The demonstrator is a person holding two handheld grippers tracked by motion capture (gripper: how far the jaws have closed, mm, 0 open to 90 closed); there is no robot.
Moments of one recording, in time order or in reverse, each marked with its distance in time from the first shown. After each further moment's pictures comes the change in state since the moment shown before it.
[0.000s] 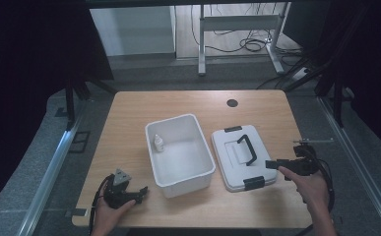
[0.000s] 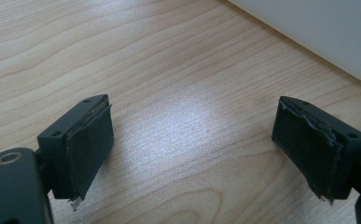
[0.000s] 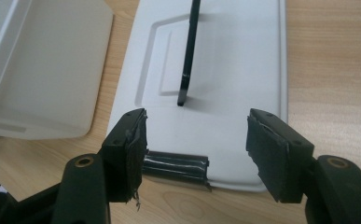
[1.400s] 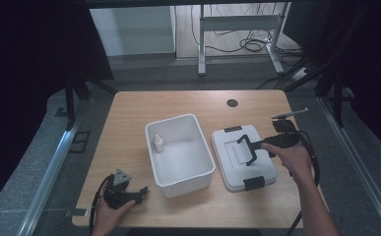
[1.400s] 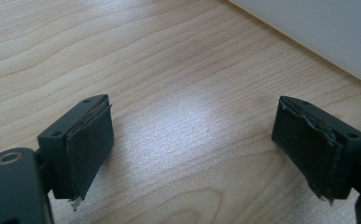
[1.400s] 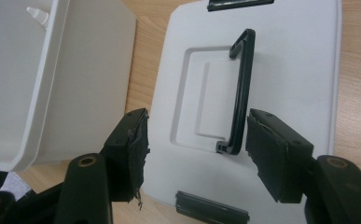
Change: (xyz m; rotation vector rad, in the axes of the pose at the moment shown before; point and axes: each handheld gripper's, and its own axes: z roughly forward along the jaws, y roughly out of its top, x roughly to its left) left arm 0.000 0.000 0.000 -0.001 0.001 -0.002; right arm 0.039 0.075 0.025 0.162 0.014 -0.017
